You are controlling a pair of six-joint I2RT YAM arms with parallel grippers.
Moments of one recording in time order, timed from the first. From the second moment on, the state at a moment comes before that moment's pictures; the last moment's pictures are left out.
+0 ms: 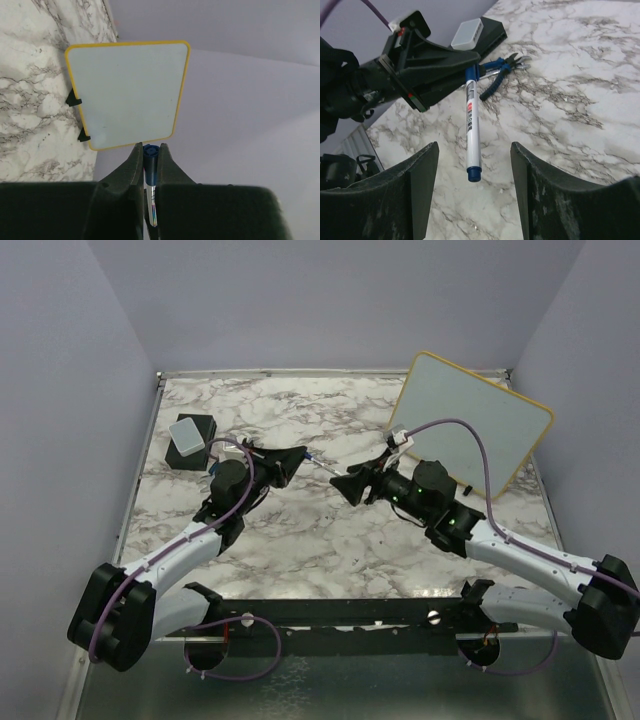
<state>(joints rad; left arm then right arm) -0.47 1.12 0.49 0.57 0.09 -1.64 0.83 1.08 0.67 0.33 -0.05 0.38</state>
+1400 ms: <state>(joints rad) -0.47 1.11 0.44 0.60 0.03 -1.74 0.83 1.30 0.75 0.50 -0.08 0.47</state>
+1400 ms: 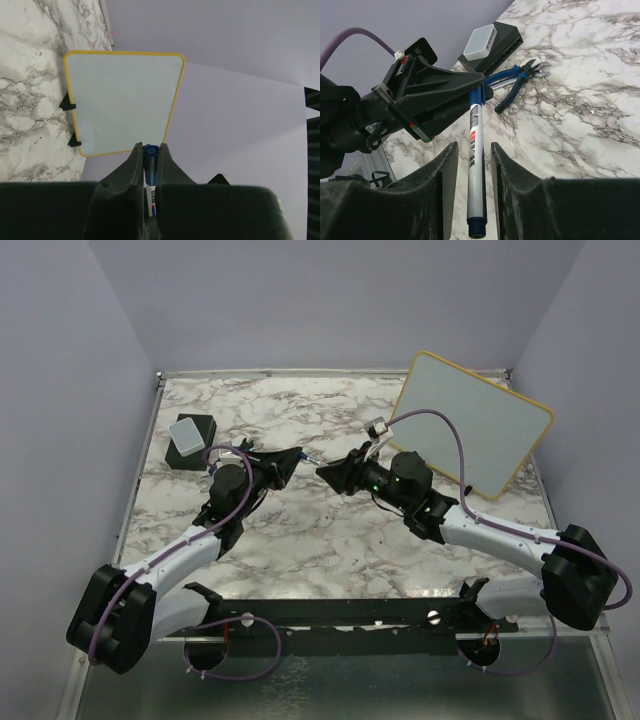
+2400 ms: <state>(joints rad) -0.47 1.11 0.43 0.60 0.03 -1.75 0.83 1.30 0.74 0.51 -0.07 0.47</state>
